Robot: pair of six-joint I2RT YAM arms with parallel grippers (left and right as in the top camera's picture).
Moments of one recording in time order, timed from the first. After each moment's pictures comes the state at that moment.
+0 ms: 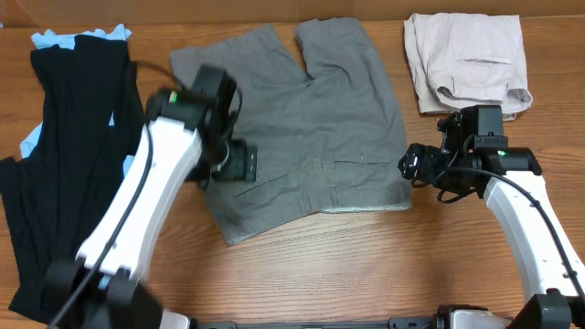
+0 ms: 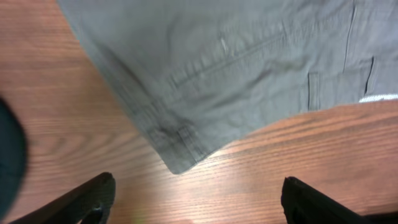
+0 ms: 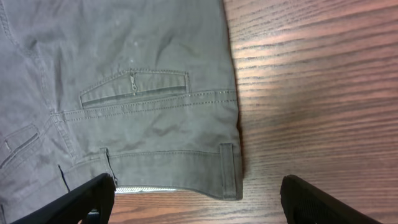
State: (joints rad) left arm -0.28 1.60 1.41 -1.30 0.10 -0.28; right arm -0.03 1.42 1.00 -0.81 -0.25 0.23
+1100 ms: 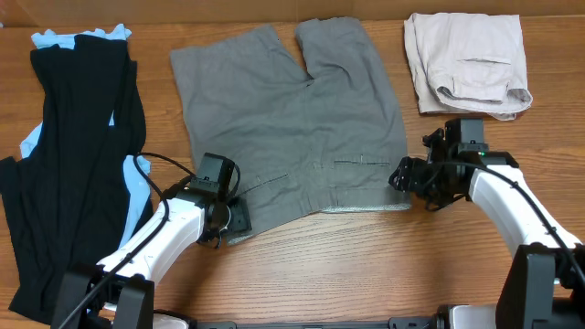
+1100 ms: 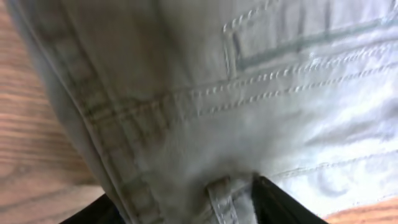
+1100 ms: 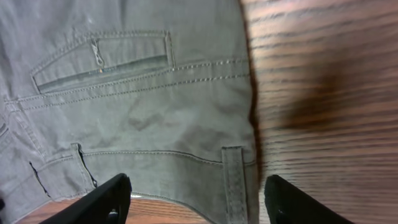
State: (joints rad) left arm -0.28 1.49 0.69 -0.60 0.09 -0.51; right arm -0.03 1.56 0.88 -0.68 -0.35 0.25
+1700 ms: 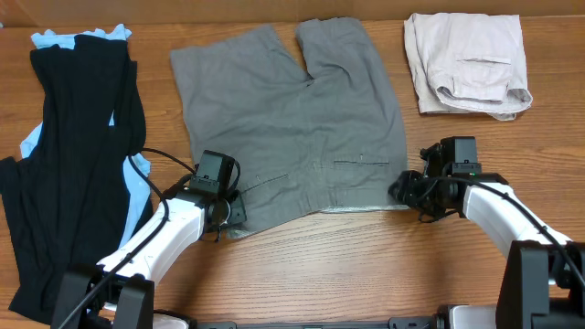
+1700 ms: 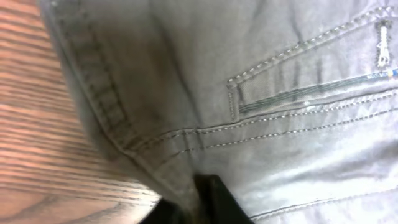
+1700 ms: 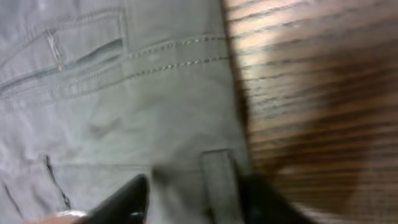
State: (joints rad) left arm -0.27 1.49 0.69 -0.54 0.01 -0.54; right arm -0.03 1.56 0.72 -0.46 -0.36 0.32
